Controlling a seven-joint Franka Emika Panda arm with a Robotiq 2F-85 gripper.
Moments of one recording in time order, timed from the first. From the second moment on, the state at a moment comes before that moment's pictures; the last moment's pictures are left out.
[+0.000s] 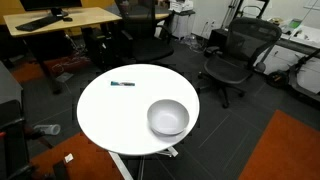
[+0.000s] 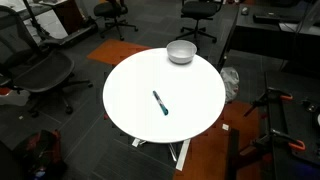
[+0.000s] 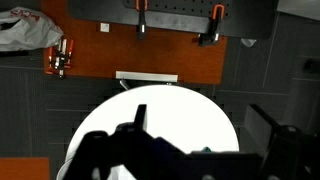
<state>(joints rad) -0.03 -0.68 -0.22 -2.43 -0.03 1.64 -0.29</state>
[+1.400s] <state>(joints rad) -0.03 -0.67 -0.09 -2.52 0.08 1.81 -0.08</state>
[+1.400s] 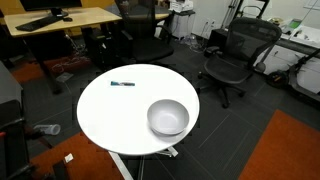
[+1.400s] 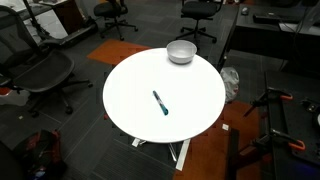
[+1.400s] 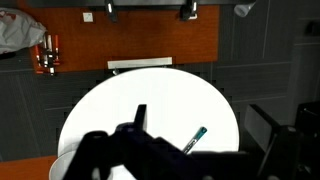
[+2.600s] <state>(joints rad) -0.03 -0.31 0.12 -2.61 0.11 2.40 0.59</state>
